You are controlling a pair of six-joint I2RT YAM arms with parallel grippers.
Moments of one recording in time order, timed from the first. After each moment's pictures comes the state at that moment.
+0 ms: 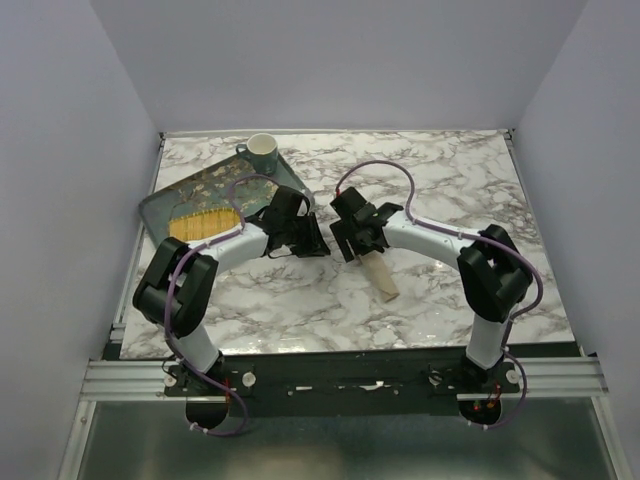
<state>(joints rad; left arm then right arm) -0.53 1.68 0.99 -0.16 0.35 -0.72 0.74 1.83 1.31 -0.58 0.29 0.21</state>
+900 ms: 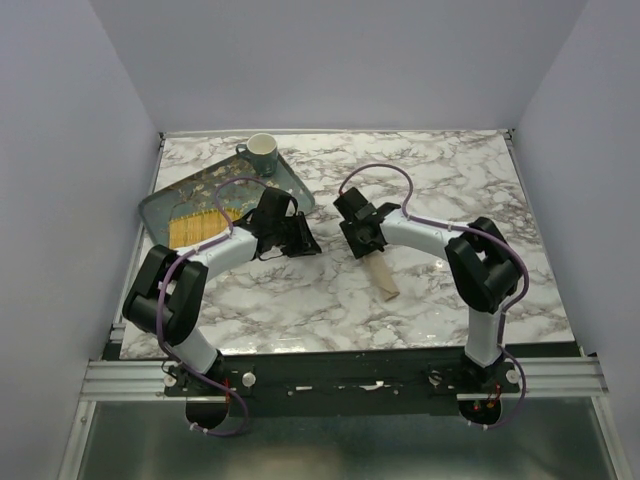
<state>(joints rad) -0.47 1.61 0.91 -0.14 0.35 -0.72 0.72 1.94 1.32 -0.56 0.35 0.17</state>
